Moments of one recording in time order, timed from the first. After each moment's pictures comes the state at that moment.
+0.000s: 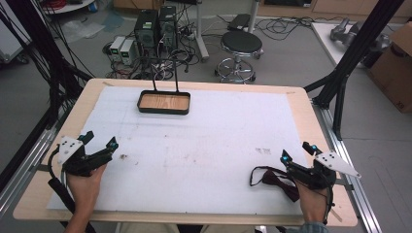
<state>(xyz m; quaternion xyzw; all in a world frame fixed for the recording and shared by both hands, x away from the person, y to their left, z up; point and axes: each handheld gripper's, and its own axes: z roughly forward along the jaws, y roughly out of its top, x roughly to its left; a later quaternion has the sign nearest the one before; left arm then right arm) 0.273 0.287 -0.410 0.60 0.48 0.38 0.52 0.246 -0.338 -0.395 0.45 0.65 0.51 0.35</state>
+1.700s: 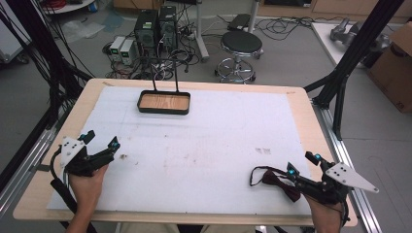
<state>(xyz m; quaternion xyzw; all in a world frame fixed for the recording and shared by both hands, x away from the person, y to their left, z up) 0.273 0.283 -0.412 0.59 0.47 0.39 0.53 0.206 -0.349 -0.384 0.40 0.68 0.53 0.32</state>
